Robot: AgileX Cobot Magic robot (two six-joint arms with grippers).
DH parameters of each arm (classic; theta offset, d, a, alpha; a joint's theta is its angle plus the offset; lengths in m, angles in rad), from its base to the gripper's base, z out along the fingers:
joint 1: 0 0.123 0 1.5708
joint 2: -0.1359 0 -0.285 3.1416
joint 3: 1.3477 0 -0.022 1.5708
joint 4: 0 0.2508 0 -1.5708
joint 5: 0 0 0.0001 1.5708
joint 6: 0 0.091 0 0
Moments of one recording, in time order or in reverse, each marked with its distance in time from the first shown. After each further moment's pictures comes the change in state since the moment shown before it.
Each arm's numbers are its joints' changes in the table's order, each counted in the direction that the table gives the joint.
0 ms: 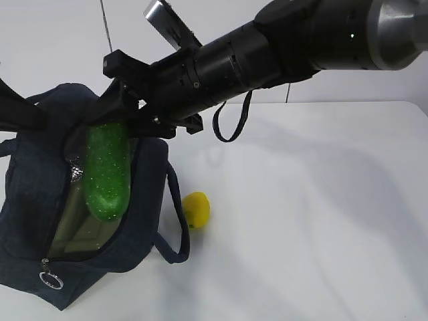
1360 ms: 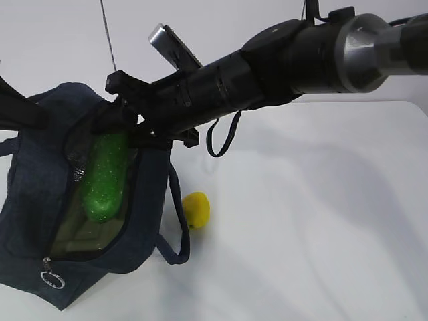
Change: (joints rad) left arm 0.000 0.000 0.000 -0.013 0.004 0.000; right arm 0.002 -0.080 0.000 0.085 -0.091 -0.030
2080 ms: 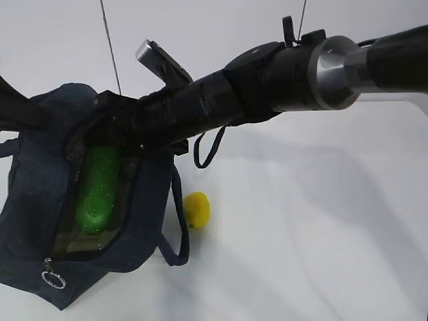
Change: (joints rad) left arm 0.000 0.000 0.000 -0.008 0.017 0.000; right arm 0.034 -0.060 -0.015 0.066 -0.060 -0.118
